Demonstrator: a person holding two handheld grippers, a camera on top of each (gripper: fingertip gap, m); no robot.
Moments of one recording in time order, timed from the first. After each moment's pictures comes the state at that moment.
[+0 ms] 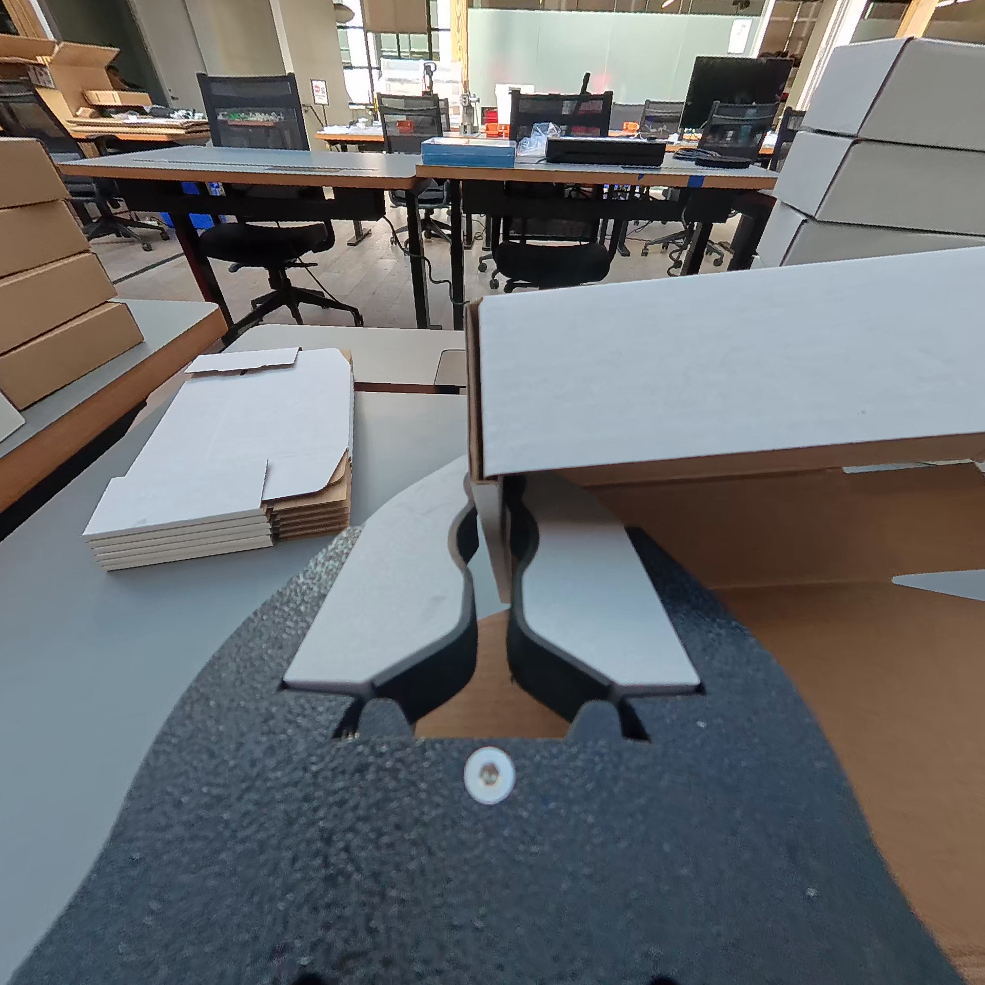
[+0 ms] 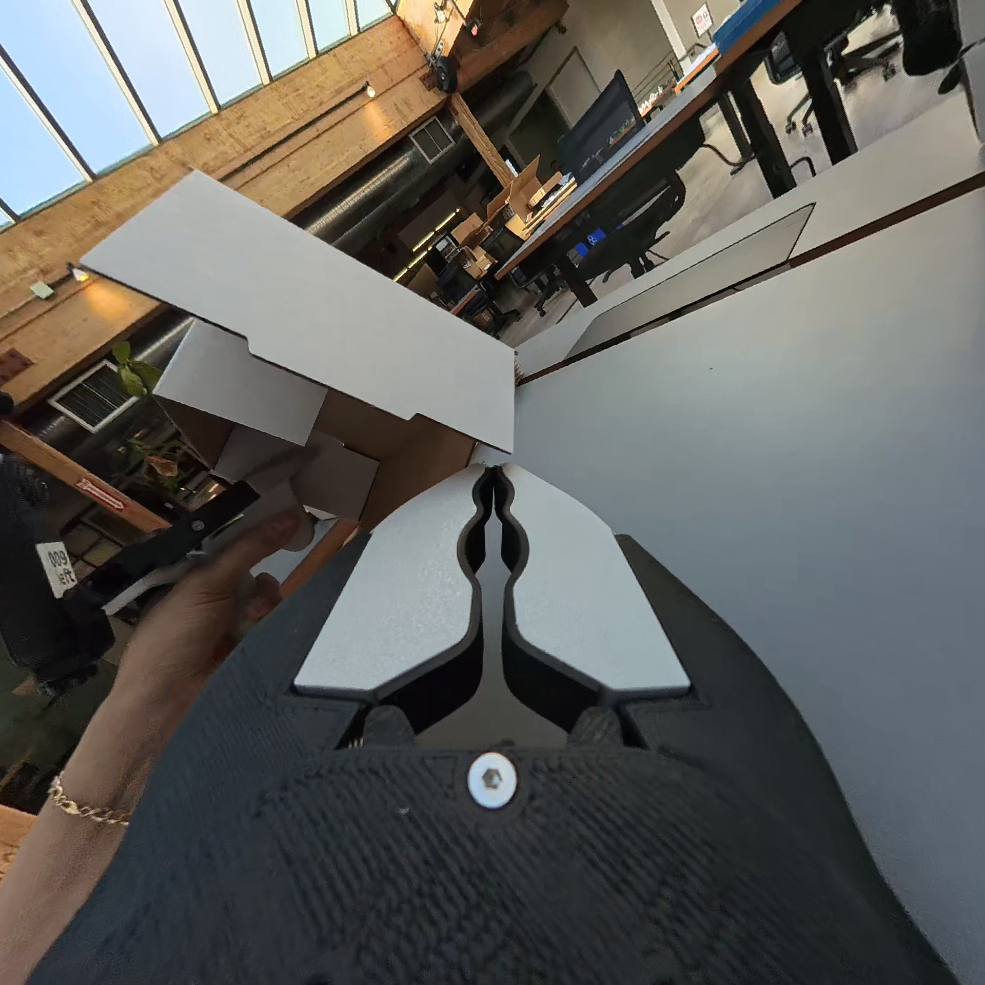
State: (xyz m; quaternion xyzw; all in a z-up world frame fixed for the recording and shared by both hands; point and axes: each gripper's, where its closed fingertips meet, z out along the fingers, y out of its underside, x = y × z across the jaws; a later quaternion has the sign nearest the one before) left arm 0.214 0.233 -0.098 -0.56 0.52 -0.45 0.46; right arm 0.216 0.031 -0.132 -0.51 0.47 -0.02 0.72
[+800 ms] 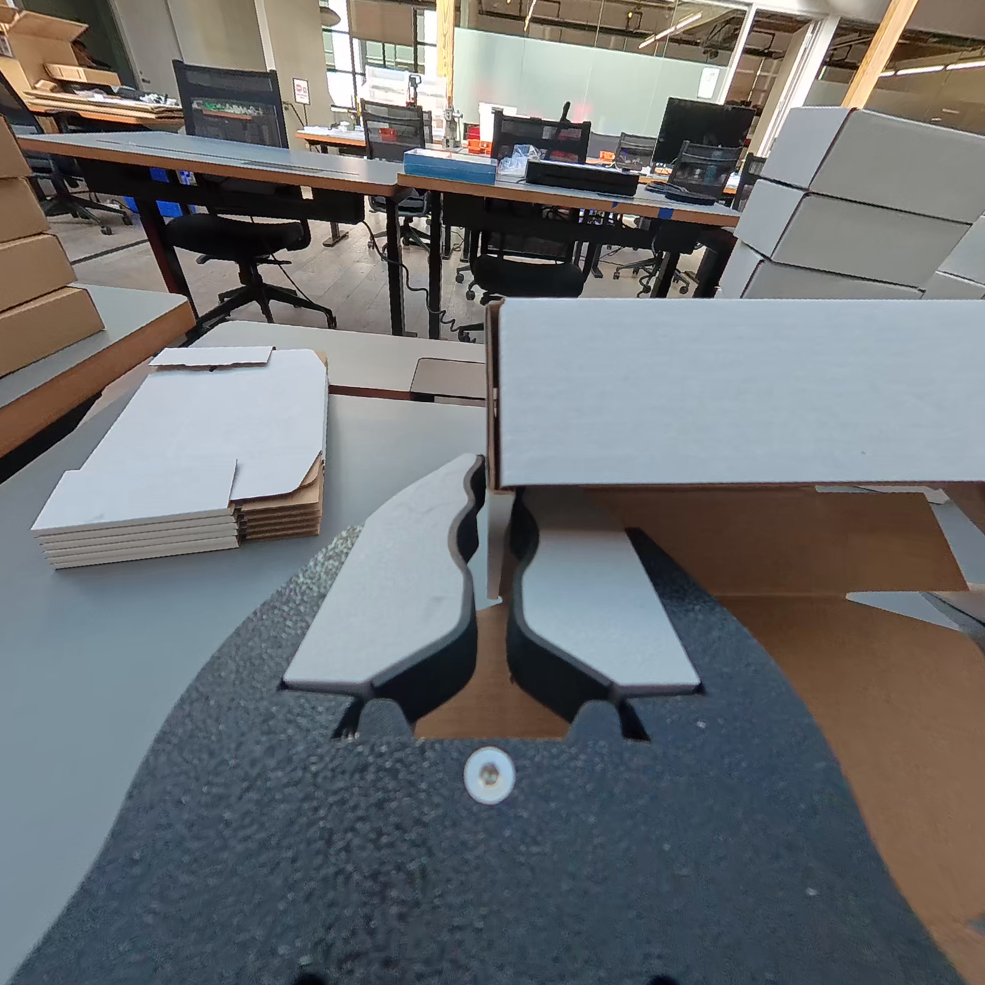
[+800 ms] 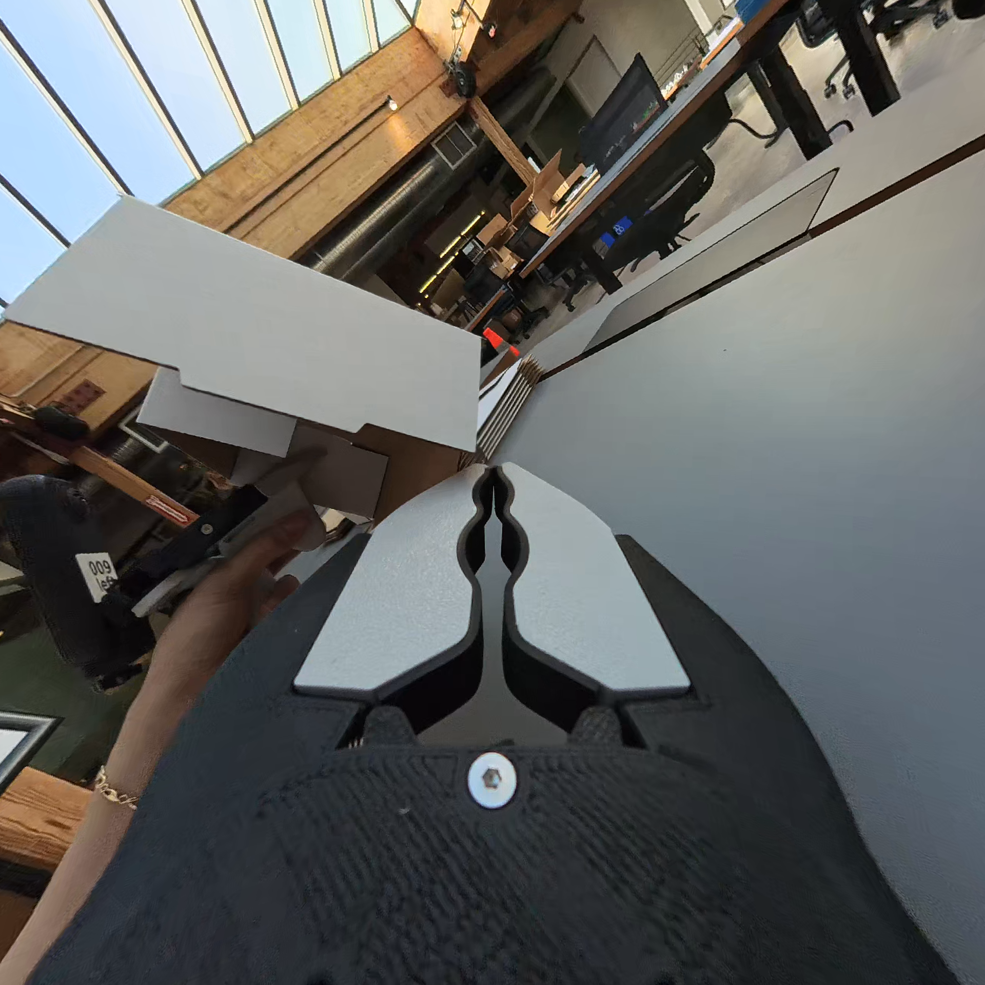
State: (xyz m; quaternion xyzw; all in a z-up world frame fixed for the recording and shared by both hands) left arm 0.212 0.226 -0.091 -0.56 0.51 -0.48 0.44; right arm 0.216 0.026 -0.137 -0.49 0.47 0.02 0.73
